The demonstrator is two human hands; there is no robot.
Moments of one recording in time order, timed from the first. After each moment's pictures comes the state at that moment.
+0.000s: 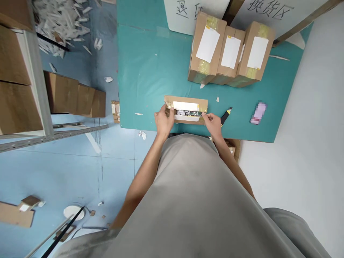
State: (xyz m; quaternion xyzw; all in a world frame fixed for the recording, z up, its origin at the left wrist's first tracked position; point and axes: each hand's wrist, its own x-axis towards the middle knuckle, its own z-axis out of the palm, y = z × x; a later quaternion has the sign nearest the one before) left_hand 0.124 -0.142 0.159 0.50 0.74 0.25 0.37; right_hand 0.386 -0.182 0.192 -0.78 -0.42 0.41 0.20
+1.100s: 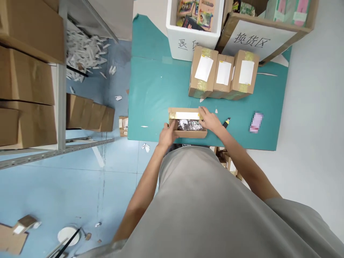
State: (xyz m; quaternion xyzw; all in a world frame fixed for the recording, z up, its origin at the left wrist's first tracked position) left_hand 0.106 -0.158 0.165 0.67 0.65 -0.06 0.35; right_hand 0.401 -0.099 0.198 -0.58 -0.77 0.24 -0.12
